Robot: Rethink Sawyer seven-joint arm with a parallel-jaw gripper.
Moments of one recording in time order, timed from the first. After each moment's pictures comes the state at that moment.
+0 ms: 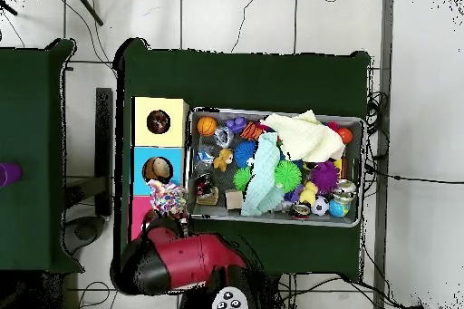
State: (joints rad) arm -0.04 -0.88 0.08 2.15 -0.16 0.15 1.76
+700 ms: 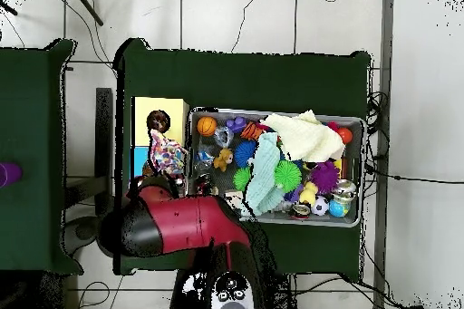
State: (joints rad) arm -0.04 -0.92 0.08 1.94 -0.09 0.29 1.76
